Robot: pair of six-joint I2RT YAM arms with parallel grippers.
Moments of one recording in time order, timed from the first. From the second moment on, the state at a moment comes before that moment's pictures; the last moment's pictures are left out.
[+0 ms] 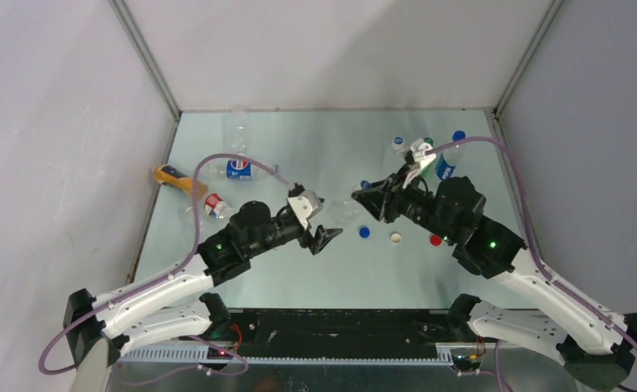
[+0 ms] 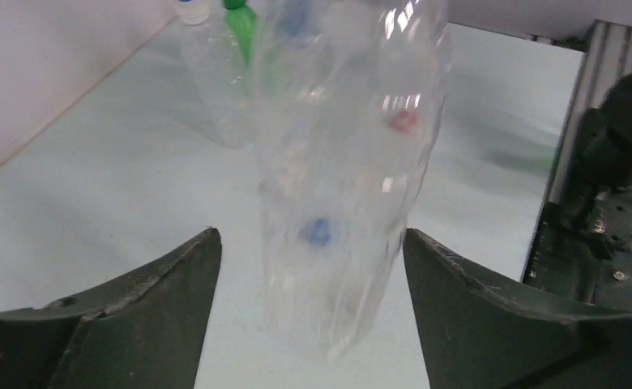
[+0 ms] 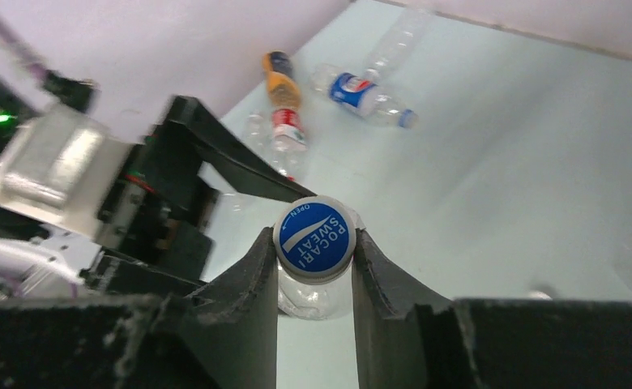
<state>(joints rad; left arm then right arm) -0.95 0.92 0.71 0.08 0.13 0.10 0.88 0.88 1.00 -0.21 -0.01 0.34</state>
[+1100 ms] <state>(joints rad) -0.74 0.40 0.50 -0.25 -0.31 0.16 0.36 1.04 0.91 -0.17 0.42 0.21</state>
